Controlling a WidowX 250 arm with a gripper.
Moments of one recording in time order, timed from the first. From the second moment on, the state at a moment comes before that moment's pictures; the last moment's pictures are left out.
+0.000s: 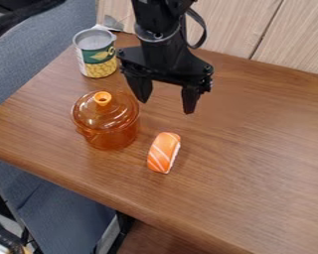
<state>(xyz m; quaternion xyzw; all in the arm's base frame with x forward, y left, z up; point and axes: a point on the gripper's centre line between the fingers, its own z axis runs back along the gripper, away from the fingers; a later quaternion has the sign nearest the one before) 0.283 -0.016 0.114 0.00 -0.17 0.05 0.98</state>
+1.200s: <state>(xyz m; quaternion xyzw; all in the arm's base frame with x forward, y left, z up) 0.352 0.135 0.156 0.00 -0.16 0.41 0.90</state>
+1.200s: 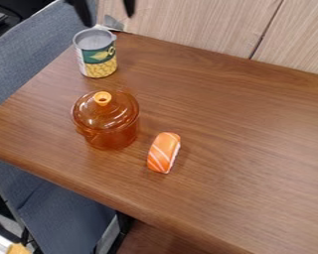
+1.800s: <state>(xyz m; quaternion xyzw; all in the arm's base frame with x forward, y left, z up) 0.373 0.224 0.130 0.04 -0.16 0.60 0.78</state>
